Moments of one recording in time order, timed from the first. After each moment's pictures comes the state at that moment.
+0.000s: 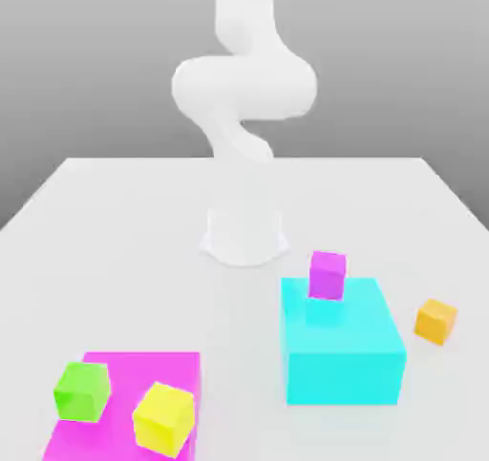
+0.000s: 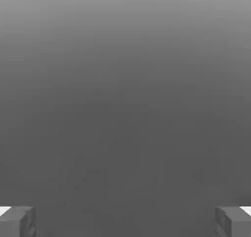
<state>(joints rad) 0.05 -0.71 0.03 -2.34 0.02 2.35 0.79</state>
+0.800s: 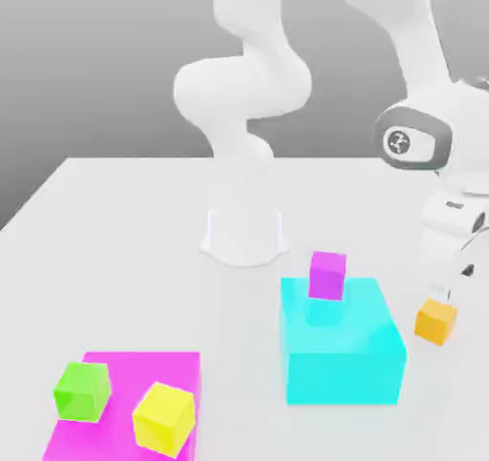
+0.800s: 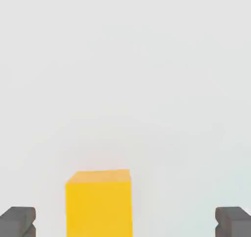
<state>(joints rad) 0.48 0.18 0.34 -2.69 -0.21 2.86 0.95</state>
